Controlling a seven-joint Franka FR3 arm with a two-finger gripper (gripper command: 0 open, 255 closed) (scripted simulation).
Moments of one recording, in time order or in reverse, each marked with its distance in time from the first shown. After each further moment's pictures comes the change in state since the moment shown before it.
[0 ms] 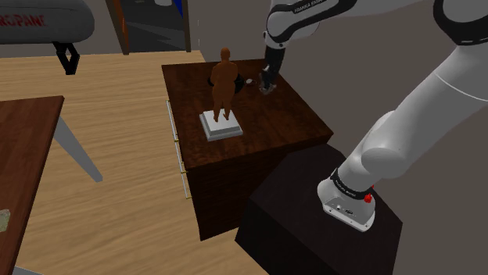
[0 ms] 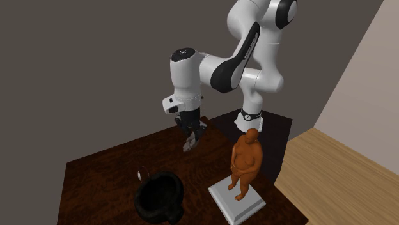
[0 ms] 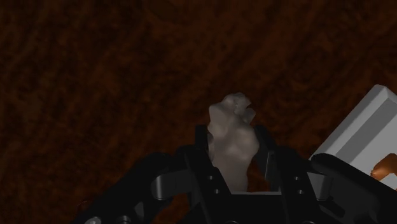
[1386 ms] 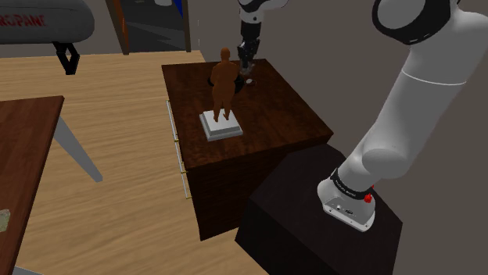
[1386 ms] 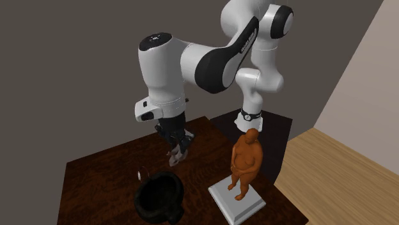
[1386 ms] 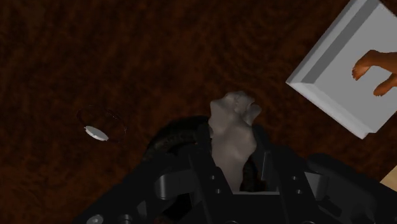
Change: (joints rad) arm 0.029 0.280 0.033 0.497 0.065 -0.223 0.035
